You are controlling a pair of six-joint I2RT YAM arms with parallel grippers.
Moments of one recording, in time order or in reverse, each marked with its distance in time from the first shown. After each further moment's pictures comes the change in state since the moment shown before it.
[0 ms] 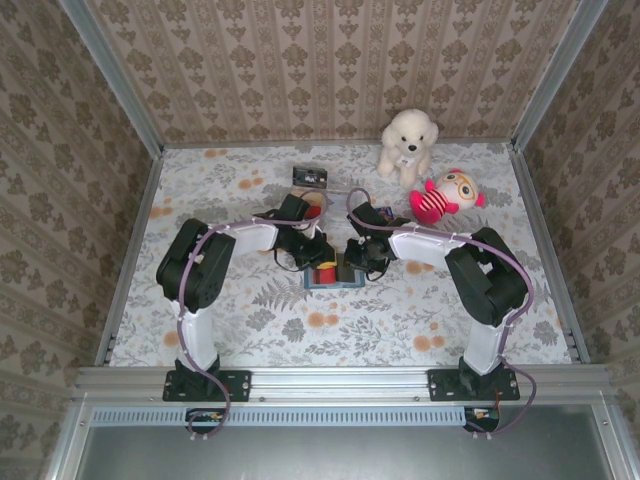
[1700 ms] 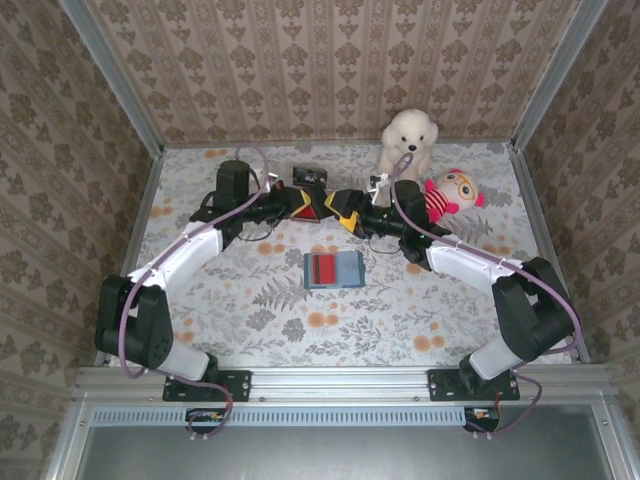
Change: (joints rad) left arm 0.191 -0.476 -0.085 0.262 0.018 -0.187; right arm -0.121 -0.296 -0.214 0.871 -0.407 0.412
